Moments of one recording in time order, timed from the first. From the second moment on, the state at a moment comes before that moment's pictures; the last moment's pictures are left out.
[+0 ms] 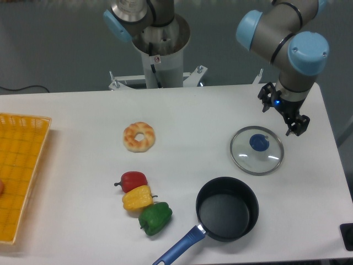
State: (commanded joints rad) arm 2.83 -1.90 -1.55 -1.25 1.63 1.72
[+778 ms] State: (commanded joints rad) arm 2.83 -1.73 -1.78 -1.22 1.57 1.42
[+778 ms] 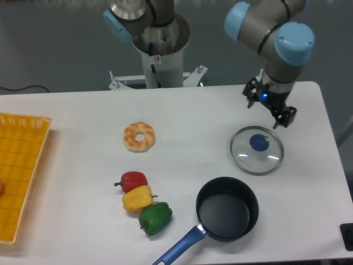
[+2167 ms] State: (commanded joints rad) arm 2.51 -1.57 -2.08 -0.96 1.58 0.75
